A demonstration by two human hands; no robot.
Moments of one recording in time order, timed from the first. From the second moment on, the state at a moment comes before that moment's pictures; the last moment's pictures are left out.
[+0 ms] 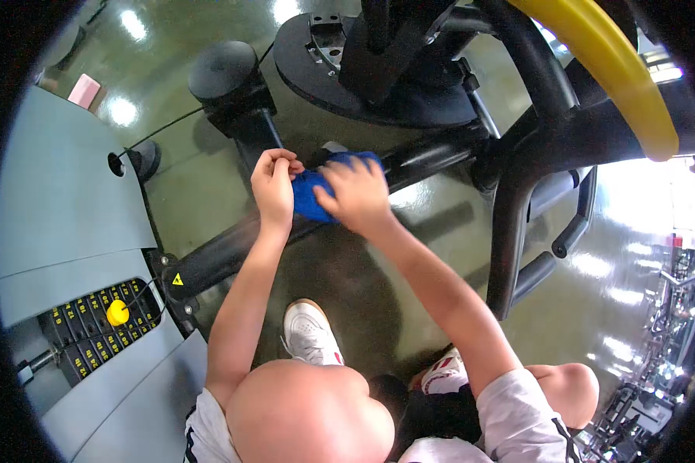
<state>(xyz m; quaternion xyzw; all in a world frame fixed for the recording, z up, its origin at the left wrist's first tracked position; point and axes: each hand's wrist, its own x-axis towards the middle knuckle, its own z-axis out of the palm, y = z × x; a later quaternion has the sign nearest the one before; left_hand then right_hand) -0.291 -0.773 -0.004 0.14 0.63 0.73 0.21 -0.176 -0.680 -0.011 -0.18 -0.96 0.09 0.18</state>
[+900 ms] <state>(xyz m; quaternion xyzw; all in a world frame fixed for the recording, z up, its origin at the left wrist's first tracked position) -0.290 -0.701 -0.012 0.40 0.76 0.15 0.48 -0.071 -0.673 0.120 -0.24 -0.84 0.48 0.03</state>
